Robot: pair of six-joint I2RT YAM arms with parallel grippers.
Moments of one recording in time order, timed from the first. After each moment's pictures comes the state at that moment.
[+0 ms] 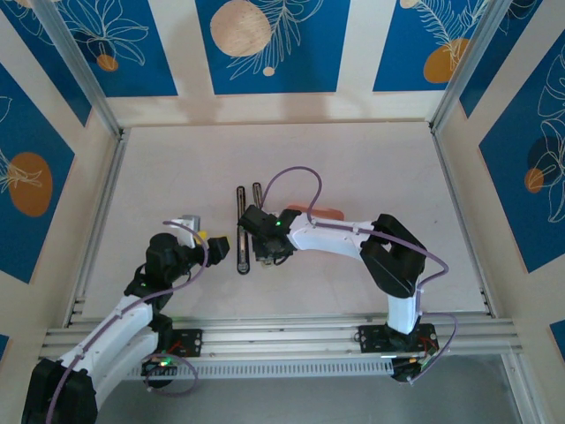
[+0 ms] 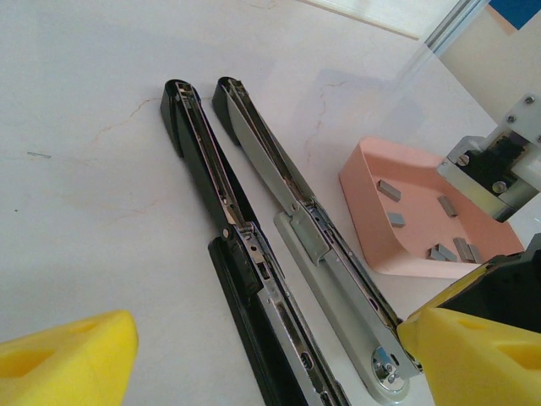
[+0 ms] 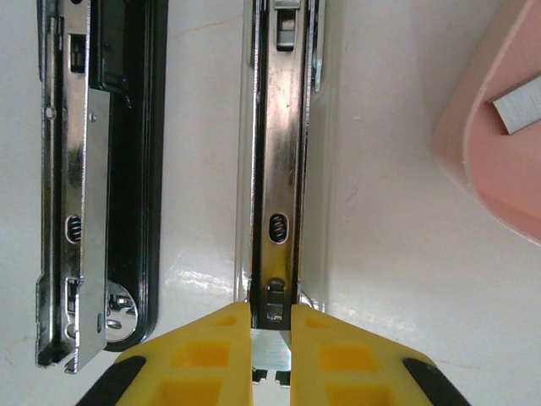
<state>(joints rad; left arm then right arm) -0.33 0.71 0.20 0.13 0.27 -0.39 1.01 1.87 1.32 -0.71 0.13 0.84</state>
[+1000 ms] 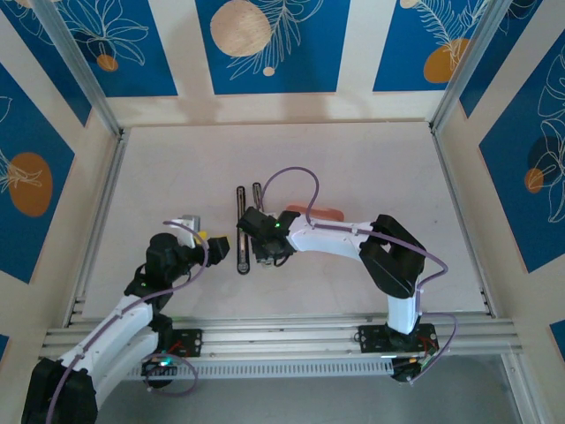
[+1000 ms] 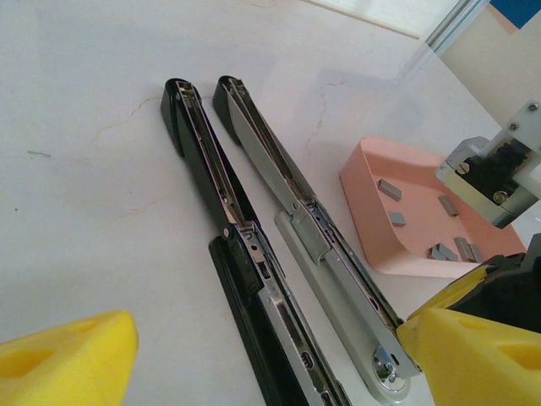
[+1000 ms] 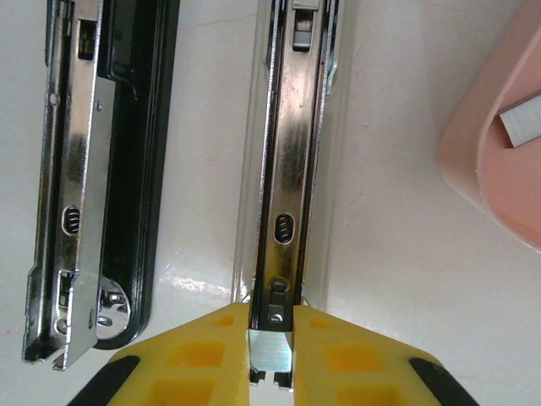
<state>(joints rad) -0.33 0.72 0.20 0.13 0.27 -0.38 1.03 1.87 1.31 -0.70 0.15 0.79</state>
